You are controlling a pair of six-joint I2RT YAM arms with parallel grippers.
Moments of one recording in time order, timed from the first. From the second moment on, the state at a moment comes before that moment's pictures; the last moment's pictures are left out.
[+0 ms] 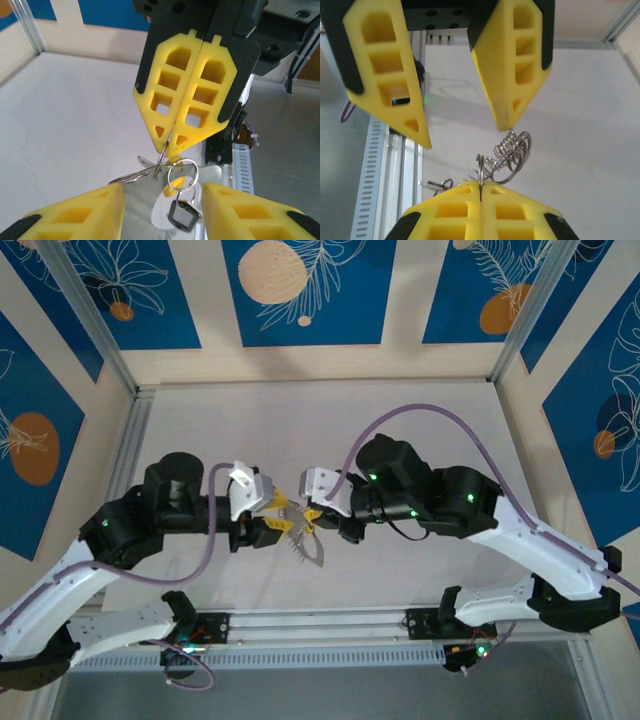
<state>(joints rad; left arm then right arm) -0.92 0.89 1.27 -0.79 0.42 0.16 1.14 1.22 1.60 -1.01 -0.16 -0.31</state>
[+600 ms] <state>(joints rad) -0.92 0.89 1.22 -0.72 0.46 0.17 1.11 1.24 1.62 -1.06 -0.26 -0.31</state>
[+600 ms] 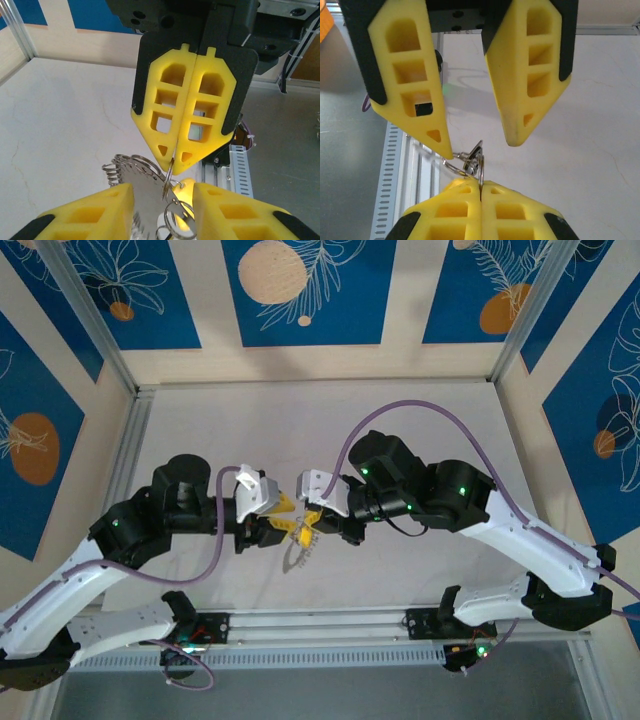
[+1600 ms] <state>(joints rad) -0.93 0.92 1.20 -0.63 0.49 0.17 1.09 1.20 1.59 -1.01 -0.28 -0.31</state>
